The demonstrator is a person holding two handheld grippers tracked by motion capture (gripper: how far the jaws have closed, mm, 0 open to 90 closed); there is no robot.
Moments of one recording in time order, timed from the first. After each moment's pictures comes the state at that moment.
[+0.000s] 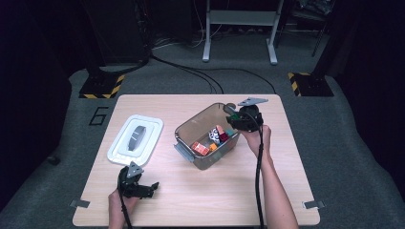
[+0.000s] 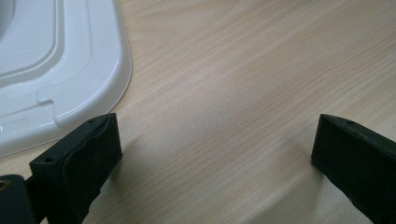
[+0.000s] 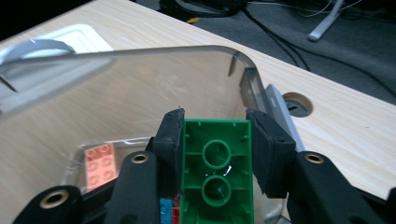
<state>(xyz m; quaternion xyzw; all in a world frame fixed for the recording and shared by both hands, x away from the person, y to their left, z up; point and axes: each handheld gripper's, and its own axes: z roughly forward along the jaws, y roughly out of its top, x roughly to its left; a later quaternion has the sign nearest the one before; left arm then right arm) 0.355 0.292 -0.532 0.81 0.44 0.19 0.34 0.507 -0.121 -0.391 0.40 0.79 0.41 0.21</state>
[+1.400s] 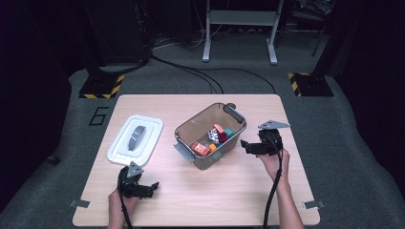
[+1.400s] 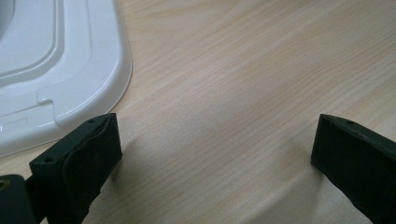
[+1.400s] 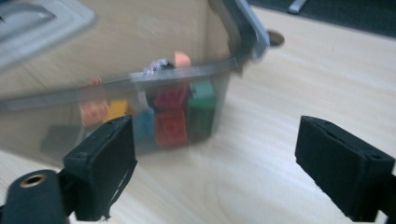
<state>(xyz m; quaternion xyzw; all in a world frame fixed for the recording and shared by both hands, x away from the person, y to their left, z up) 0.356 0.292 -0.531 0.81 0.43 0.19 0.34 0.438 -0.177 -0.426 0.46 0.77 0.39 0.20</state>
